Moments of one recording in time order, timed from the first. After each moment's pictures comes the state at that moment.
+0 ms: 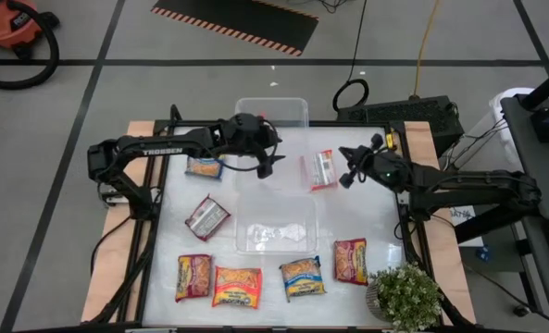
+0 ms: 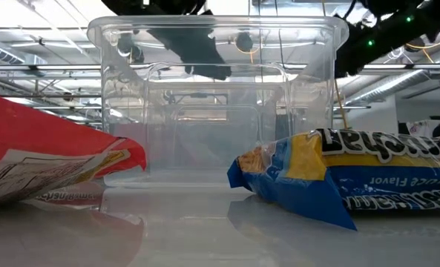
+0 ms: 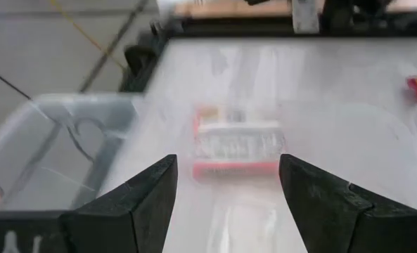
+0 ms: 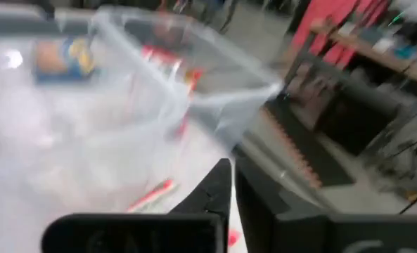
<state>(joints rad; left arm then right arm) 0.33 1.60 1.23 -0.18 0.07 0.20 -0.19 0.80 0.44 0.00 0.55 -0.07</state>
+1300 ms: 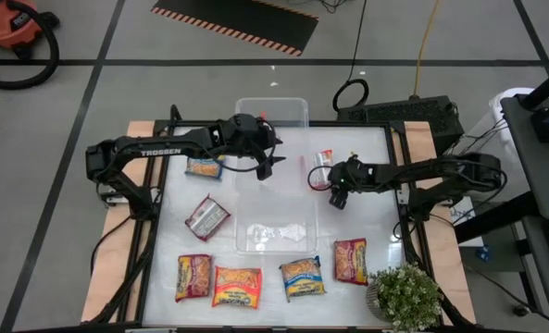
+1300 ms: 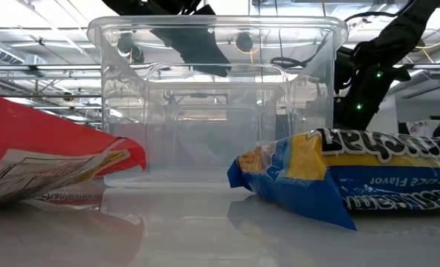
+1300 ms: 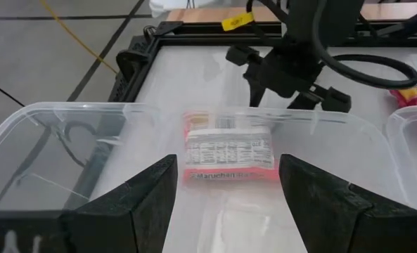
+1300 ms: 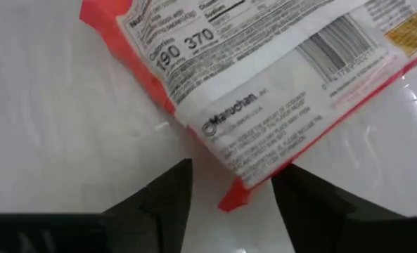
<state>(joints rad) 0.32 1.59 1.23 -0.17 0.09 0.19 -0.28 1.36 0.47 -0.18 0.23 0.11</state>
